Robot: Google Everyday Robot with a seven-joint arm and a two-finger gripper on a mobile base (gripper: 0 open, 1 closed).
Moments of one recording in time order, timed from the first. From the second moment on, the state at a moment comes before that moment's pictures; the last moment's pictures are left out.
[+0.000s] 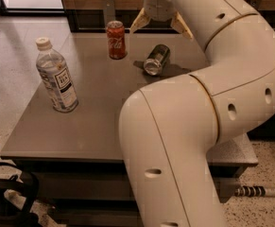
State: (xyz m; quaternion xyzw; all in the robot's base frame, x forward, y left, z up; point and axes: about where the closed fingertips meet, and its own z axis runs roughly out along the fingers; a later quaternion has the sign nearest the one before) arm 0.737 -0.095 0.917 0.16 0.98 -0.02 0.12
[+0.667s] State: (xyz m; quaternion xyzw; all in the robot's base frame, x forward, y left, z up) arm 0.748 -0.094 0.902 0.17 0.98 -0.02 0.11
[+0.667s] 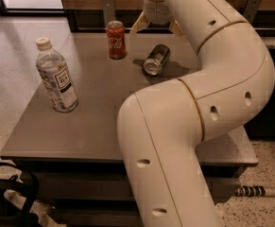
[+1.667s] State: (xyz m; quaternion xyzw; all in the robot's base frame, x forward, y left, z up) arm 0.757 -0.107 0.876 0.19 0.98 0.00 0.10
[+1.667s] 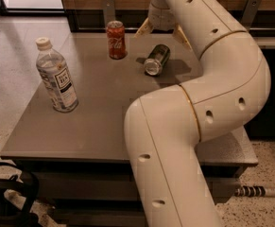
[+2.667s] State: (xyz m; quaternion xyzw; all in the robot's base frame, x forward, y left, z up) arm 0.769 -0.093 0.878 0.19 0.98 -0.01 0.12
